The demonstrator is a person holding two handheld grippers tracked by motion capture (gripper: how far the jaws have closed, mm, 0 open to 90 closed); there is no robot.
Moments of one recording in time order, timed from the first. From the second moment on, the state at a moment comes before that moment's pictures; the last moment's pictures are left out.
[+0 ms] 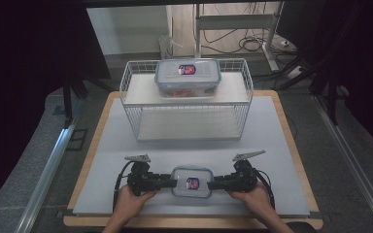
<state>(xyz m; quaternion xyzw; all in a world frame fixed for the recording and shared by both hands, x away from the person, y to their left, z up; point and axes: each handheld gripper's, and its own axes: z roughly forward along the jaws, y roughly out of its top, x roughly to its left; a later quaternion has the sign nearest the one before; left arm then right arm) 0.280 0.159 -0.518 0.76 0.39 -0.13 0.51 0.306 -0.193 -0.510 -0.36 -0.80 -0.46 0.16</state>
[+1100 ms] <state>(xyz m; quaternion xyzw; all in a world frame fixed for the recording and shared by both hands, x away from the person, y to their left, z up) 0.316 0.156 -0.422 0.75 0.36 -0.05 0.56 0.341 -0.197 -0.412 -0.33 -0.77 -0.54 0.08</state>
